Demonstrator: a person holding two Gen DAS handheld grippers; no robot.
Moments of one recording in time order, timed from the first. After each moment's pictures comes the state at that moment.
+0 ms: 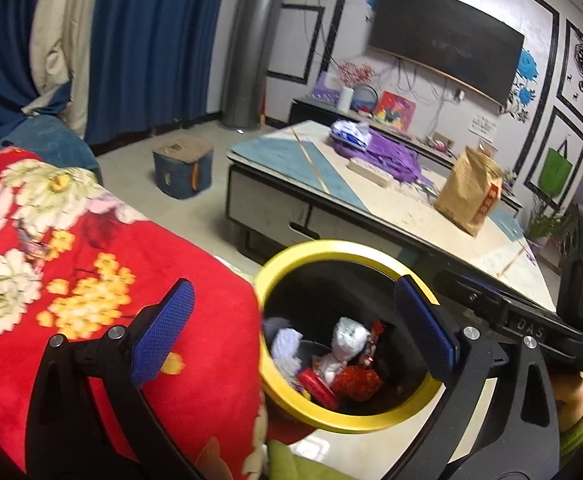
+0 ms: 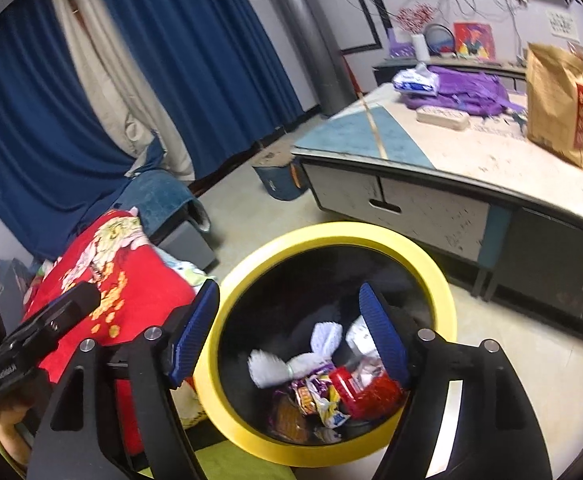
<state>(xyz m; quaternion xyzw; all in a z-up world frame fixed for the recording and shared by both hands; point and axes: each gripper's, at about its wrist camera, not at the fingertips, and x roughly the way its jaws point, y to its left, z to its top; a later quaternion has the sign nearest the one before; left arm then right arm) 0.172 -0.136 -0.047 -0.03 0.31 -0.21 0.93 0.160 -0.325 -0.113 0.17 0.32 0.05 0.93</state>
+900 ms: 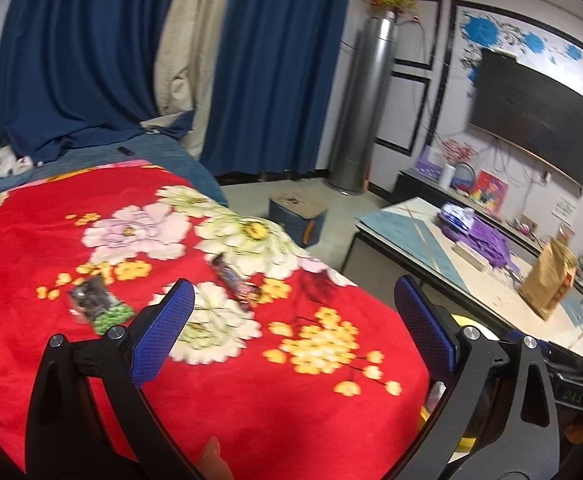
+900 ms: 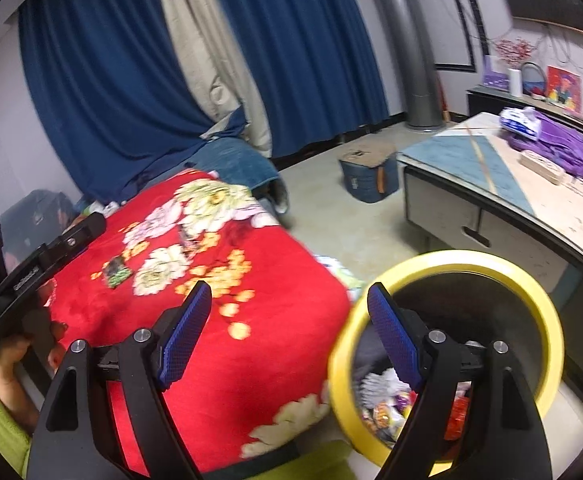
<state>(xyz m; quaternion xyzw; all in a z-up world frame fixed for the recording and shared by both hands) 0.148 0.026 -0.004 -0.09 0.23 -0.02 0.97 0.180 -0.184 -0.080 0.09 0.31 0.18 0.93</state>
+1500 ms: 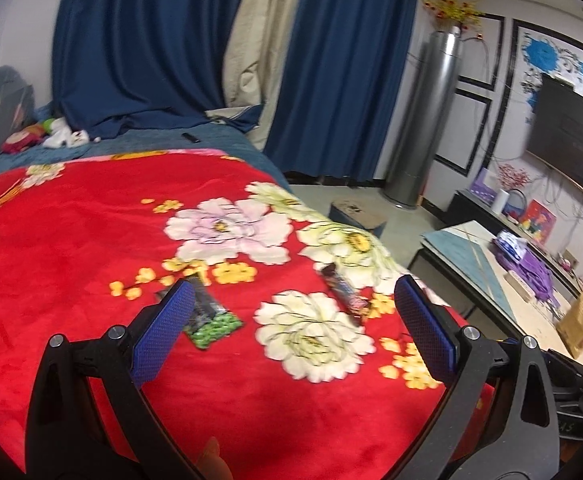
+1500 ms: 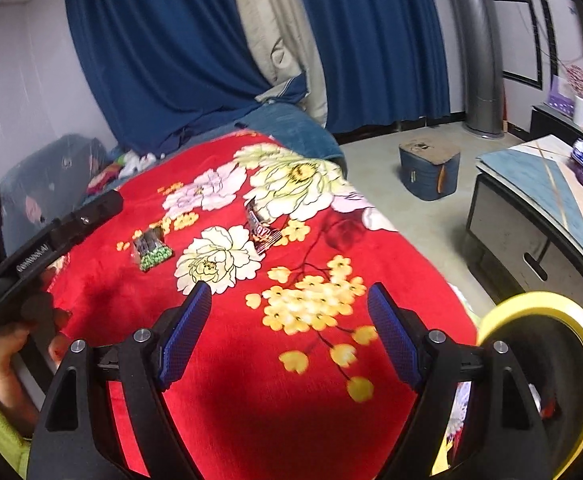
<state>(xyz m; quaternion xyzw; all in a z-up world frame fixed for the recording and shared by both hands) 0.149 0.113 -0.015 -0.13 0.24 0.08 0.96 0.232 -0.065 -0.090 0.01 0.35 0.27 0.90</state>
